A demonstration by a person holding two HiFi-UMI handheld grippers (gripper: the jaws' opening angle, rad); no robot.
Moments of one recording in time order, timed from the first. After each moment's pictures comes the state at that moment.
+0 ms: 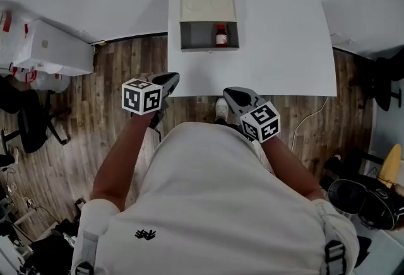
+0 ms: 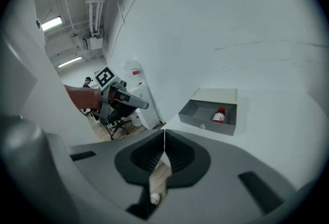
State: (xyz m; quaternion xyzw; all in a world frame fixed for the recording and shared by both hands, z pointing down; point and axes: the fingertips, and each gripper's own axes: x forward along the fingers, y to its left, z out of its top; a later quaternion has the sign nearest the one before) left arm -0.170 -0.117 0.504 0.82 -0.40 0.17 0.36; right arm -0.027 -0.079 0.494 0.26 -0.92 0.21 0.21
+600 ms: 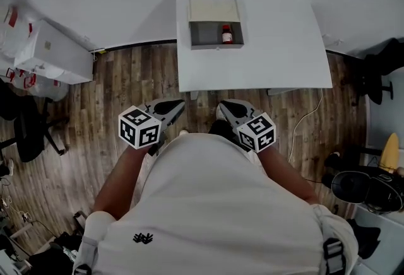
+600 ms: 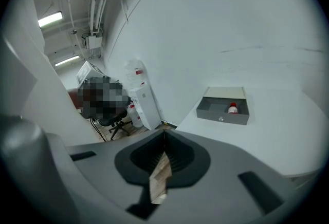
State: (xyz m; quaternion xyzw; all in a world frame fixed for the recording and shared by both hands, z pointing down) left arm -0.181 0.008 0.448 0.89 -0.31 0.12 0.32; right arm -0.074 0.000 0.488 0.28 -0.92 0.20 0.21
